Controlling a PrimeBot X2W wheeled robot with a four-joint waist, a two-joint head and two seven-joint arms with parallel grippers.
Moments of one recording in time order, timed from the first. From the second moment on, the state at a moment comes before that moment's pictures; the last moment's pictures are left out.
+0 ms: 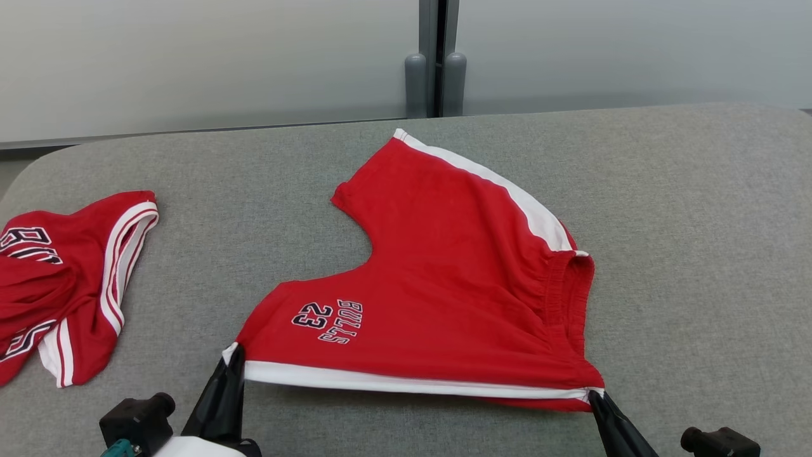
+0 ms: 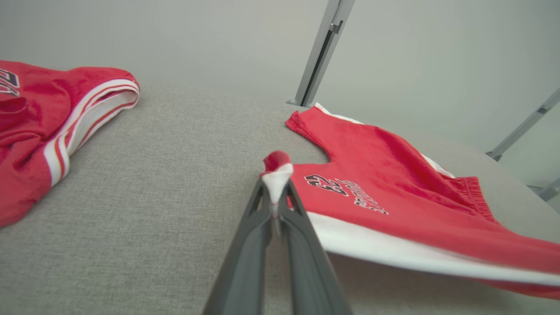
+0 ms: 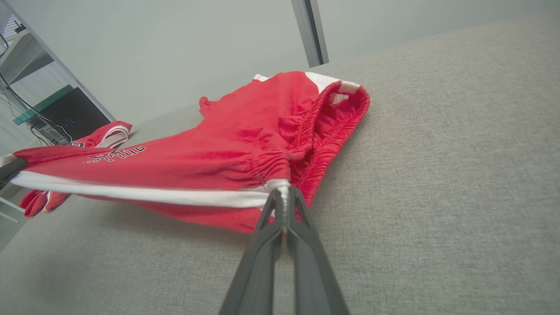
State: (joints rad) left arm 0.14 0.07 -0.08 -0.01 -0.40 -0.03 -0.03; right arm 0.19 -0.16 0.27 0.07 0.44 0.13 -0.10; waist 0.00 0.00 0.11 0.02
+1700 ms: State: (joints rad) left arm -1.13 0.11 -0.19 1.02 -0.36 -0.11 -0.19; right arm -0.51 -0.10 0.36 0.32 0.53 0.13 -0.26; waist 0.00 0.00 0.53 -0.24
